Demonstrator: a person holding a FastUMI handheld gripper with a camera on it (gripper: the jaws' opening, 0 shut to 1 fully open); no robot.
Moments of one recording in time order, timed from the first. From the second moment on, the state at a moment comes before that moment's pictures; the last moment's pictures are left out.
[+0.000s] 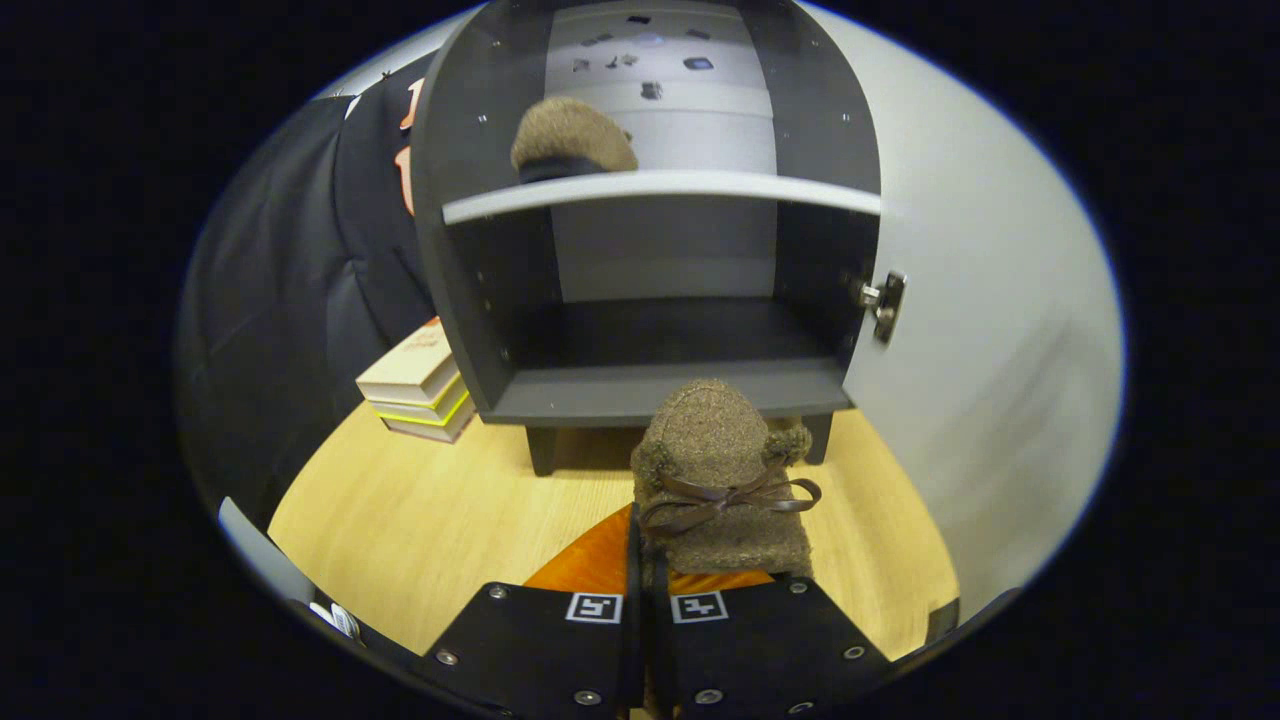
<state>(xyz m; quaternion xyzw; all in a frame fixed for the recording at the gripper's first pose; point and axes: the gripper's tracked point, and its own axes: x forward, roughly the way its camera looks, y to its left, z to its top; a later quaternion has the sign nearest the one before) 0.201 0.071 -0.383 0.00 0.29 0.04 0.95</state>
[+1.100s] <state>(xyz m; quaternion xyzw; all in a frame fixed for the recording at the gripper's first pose) 0.291 0.071 -0.197 -0.02 0.20 0.01 0.98</state>
